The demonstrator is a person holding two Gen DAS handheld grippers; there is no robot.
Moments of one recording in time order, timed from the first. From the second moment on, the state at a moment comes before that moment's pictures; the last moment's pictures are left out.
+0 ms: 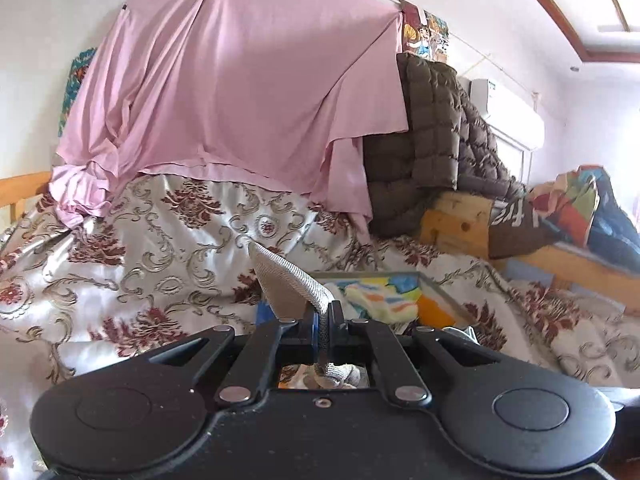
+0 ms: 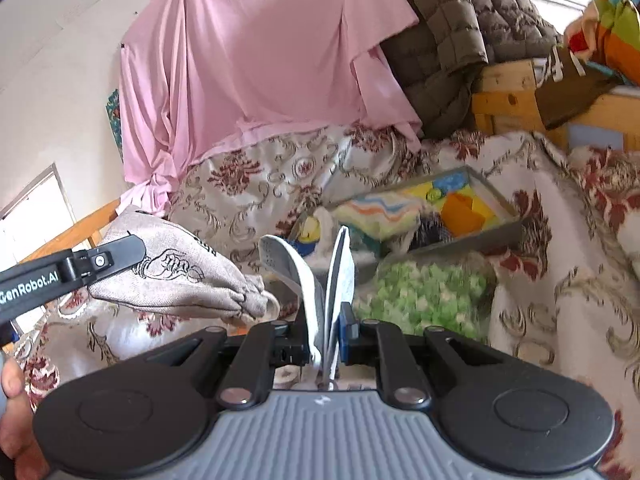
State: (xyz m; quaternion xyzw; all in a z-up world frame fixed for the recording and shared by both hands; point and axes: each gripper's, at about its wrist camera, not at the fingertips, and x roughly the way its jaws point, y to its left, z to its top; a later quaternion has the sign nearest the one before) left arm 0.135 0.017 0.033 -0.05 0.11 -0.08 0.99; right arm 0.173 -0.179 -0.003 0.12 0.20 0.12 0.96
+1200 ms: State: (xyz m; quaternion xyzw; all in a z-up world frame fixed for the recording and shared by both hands) left arm 0.419 -0.042 0.009 -0.06 0.14 -0.10 0.98; right arm 0.439 -0.264 -0.015 0.14 0.23 0.05 0.96
